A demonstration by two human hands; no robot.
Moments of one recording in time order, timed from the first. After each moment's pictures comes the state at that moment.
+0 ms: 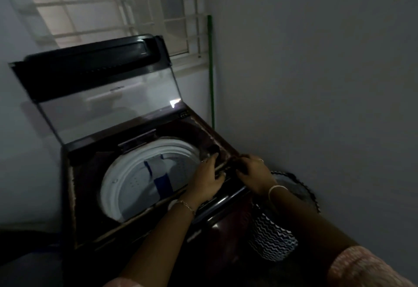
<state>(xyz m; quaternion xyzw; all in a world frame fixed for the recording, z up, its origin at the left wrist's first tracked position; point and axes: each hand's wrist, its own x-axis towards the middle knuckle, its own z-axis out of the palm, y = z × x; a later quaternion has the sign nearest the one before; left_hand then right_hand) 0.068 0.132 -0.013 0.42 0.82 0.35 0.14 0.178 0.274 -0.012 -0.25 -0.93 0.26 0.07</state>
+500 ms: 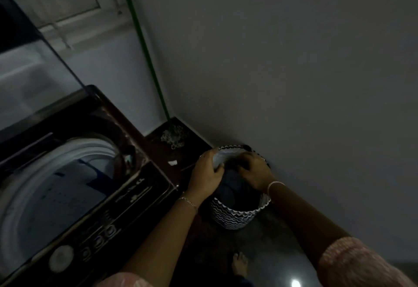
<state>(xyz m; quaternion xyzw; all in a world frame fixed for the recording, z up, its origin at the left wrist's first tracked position) 0.159 0.340 -0.085 0.42 0.79 0.38 0.24 0.282 0.463 -0.112 -0.38 -0.86 0.34 0.02</state>
